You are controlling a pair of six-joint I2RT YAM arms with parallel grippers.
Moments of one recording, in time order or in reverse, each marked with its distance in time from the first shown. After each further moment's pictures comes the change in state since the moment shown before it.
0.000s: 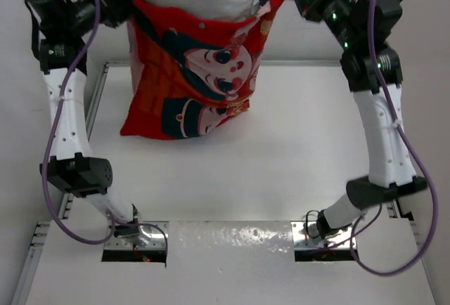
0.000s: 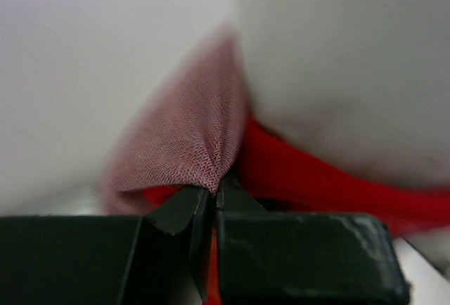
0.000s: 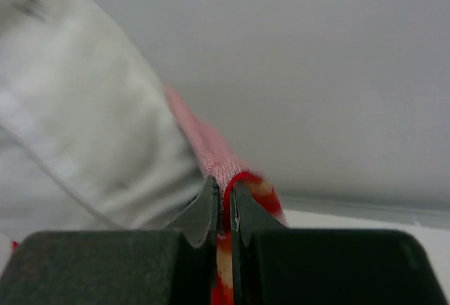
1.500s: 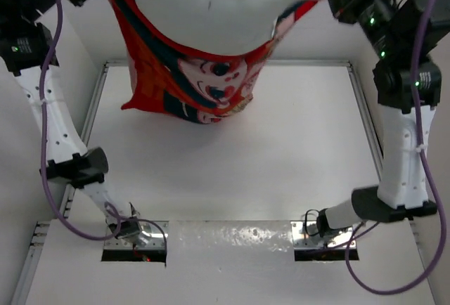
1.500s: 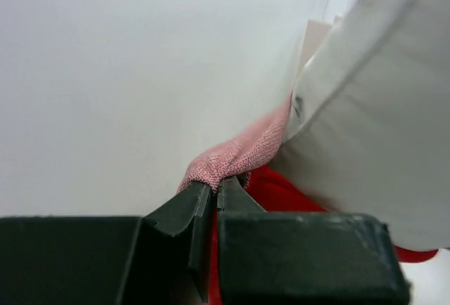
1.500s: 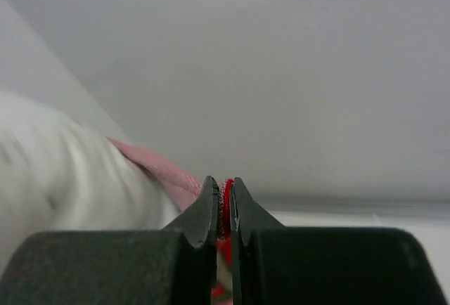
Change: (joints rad) left arm 0.114 -0.074 0.045 0.120 0.179 -0.144; right arm -0.141 -0.302 -0.311 -0.027 -0.028 -0.009
